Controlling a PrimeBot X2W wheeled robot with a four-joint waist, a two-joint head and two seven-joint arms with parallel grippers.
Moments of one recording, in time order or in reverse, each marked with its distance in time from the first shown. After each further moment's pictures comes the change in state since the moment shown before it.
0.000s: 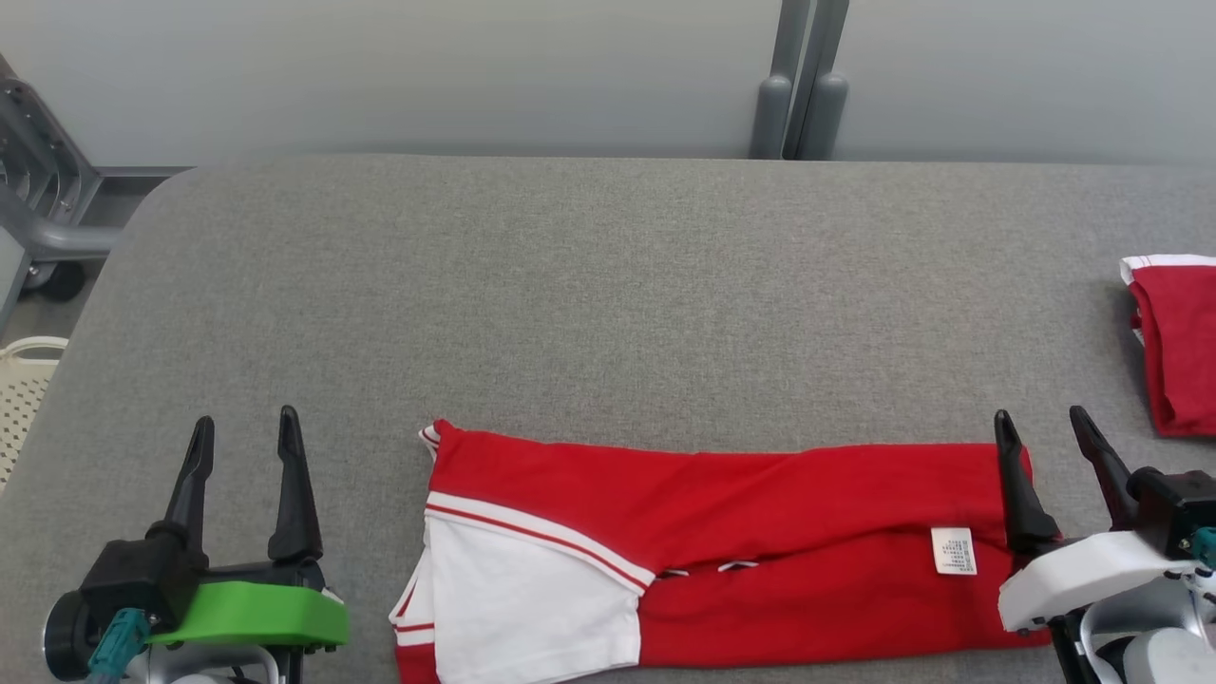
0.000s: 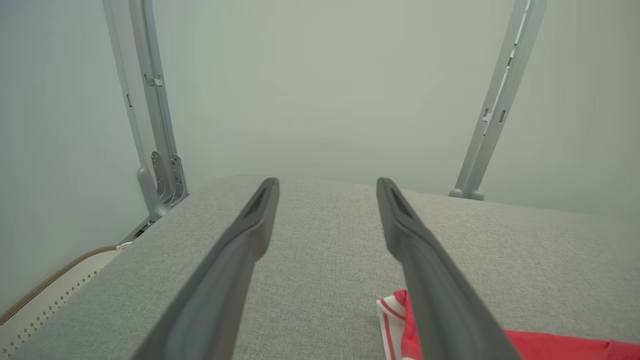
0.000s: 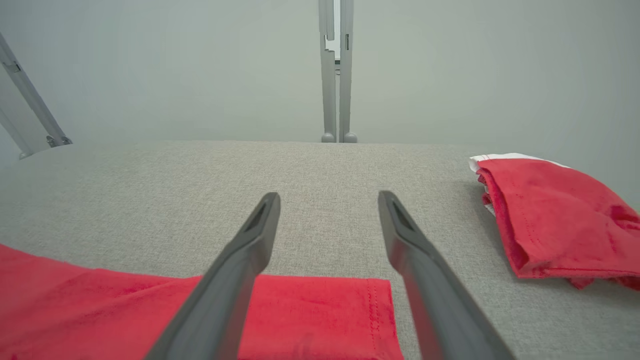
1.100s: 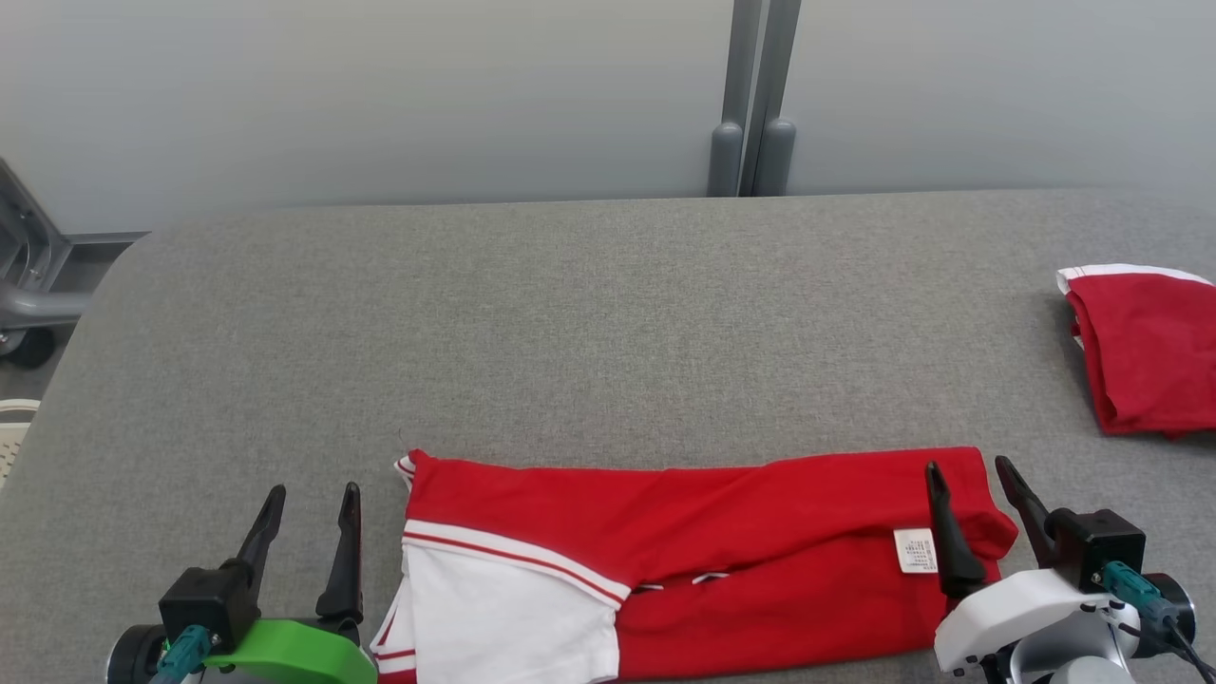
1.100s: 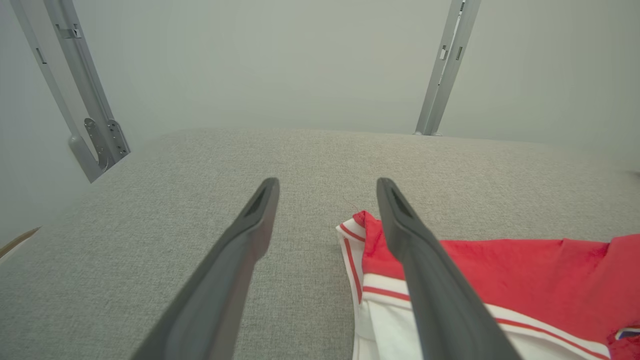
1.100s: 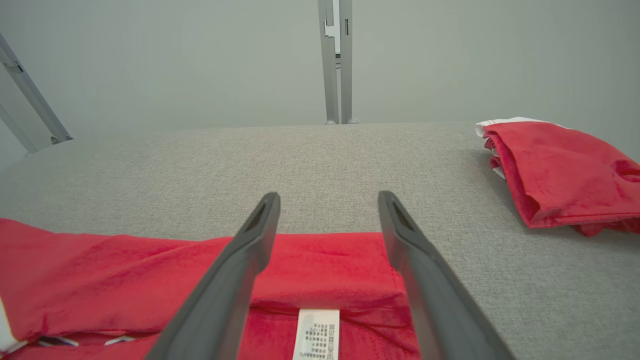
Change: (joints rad) left arm -0.004 -0.105 0.078 0.272 0.127 -0.231 0.000; right arm -0.011 0.102 0.035 0.171 -0.066 0.000 -0.095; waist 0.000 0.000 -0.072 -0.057
